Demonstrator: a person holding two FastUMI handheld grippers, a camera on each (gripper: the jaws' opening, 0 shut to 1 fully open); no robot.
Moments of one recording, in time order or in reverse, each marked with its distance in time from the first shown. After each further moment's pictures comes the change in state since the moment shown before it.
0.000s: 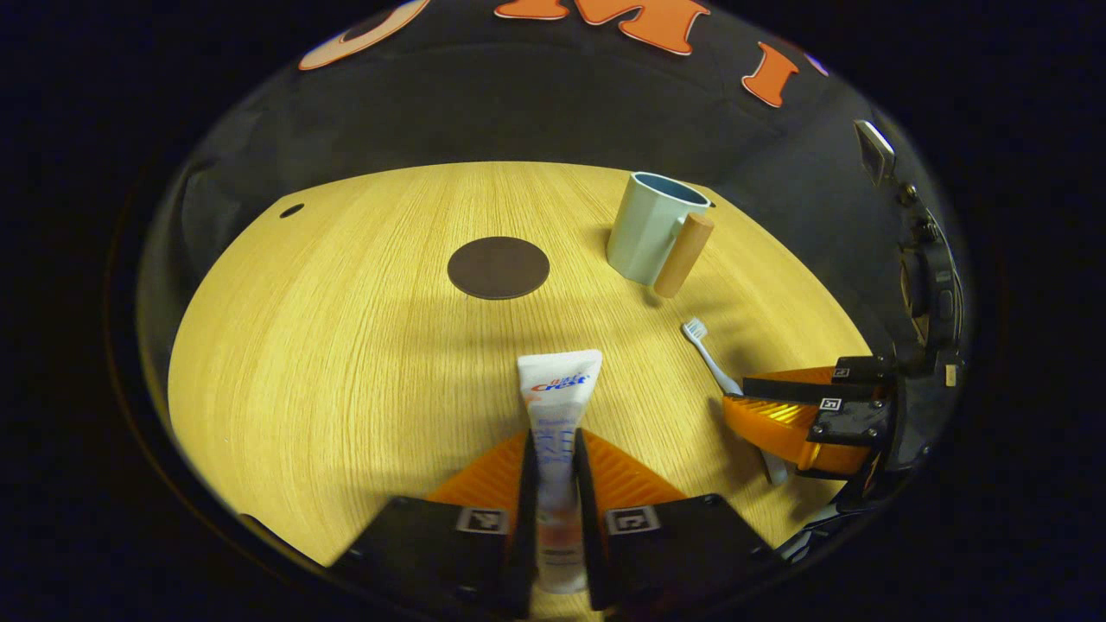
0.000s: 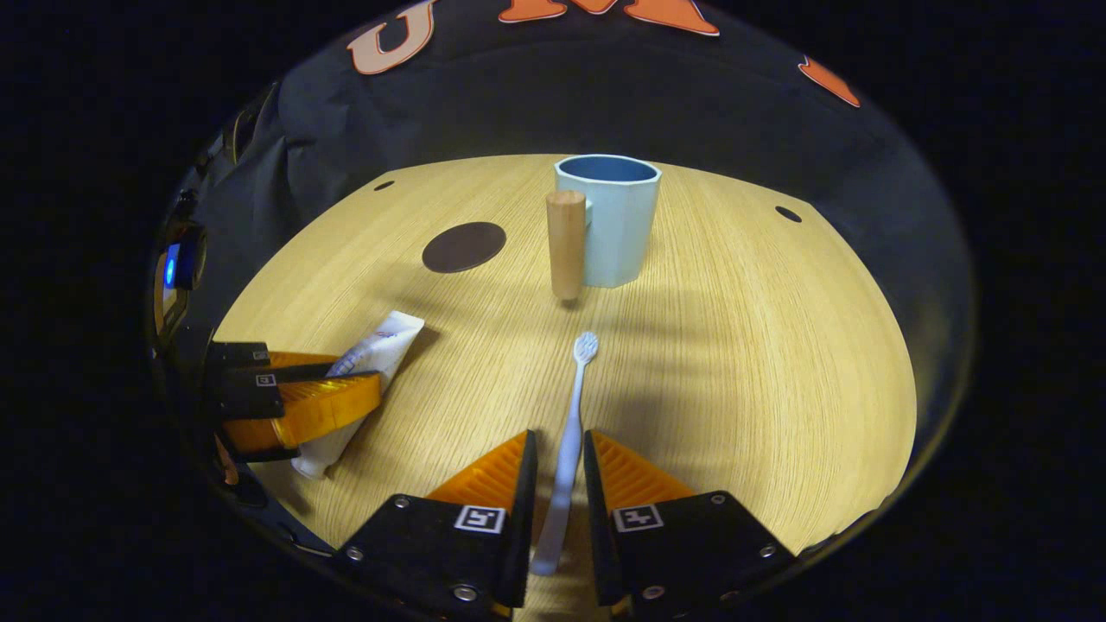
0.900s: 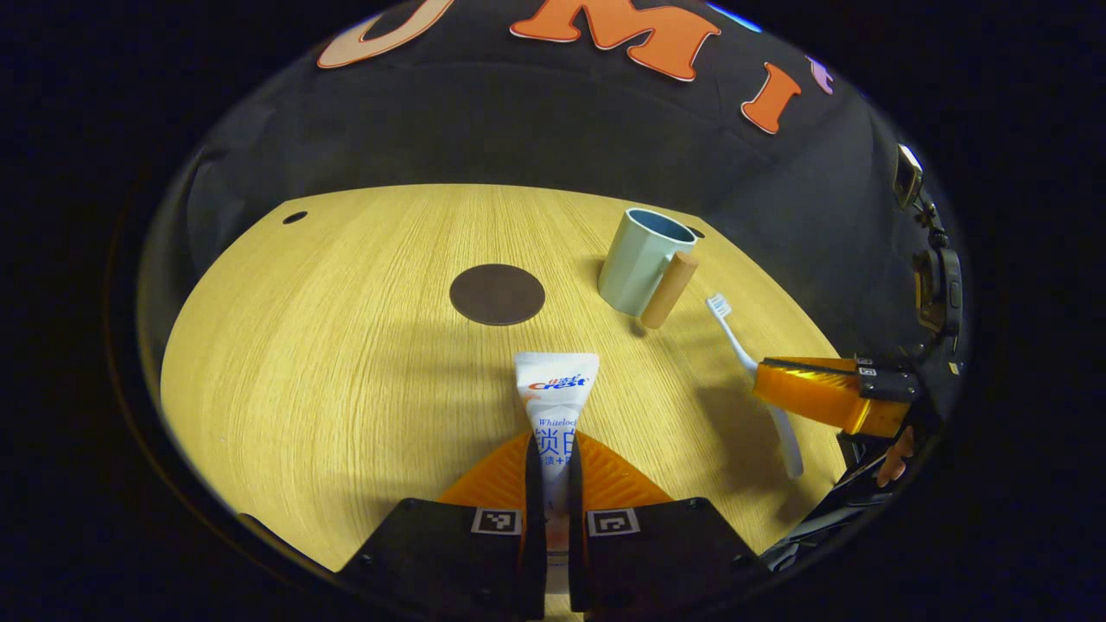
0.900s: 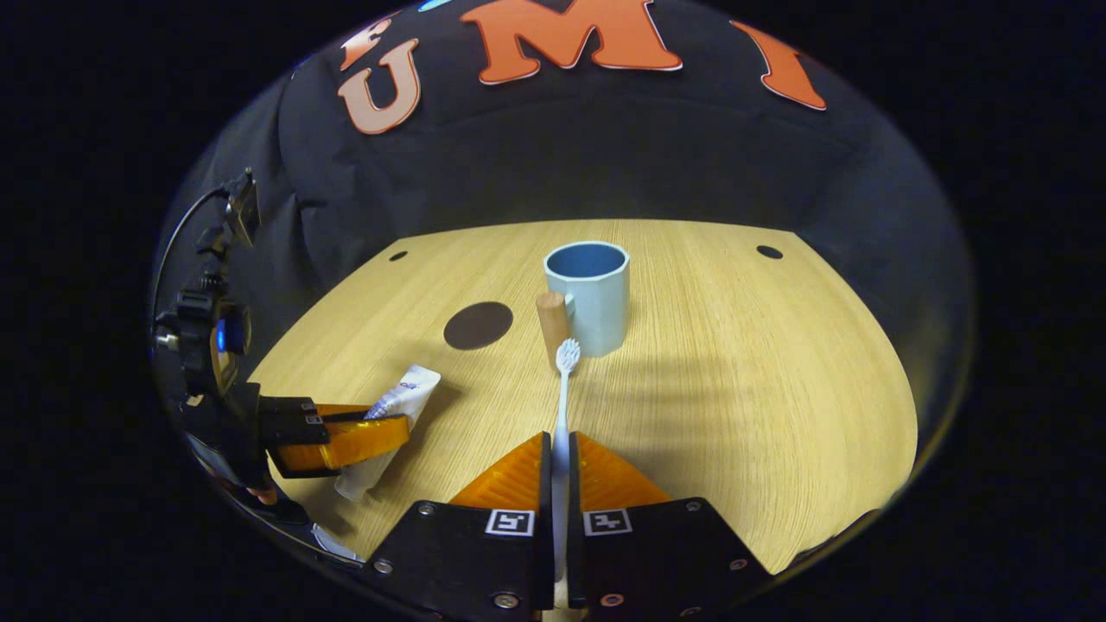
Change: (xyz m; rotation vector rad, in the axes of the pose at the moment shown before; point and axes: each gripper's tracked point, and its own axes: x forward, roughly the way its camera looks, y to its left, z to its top) left arm -0.020 -0.002 0.020 -0.014 -0.110 -0.035; right arm -0.014 -0.009 0.044 0.076 -0.238 0.055
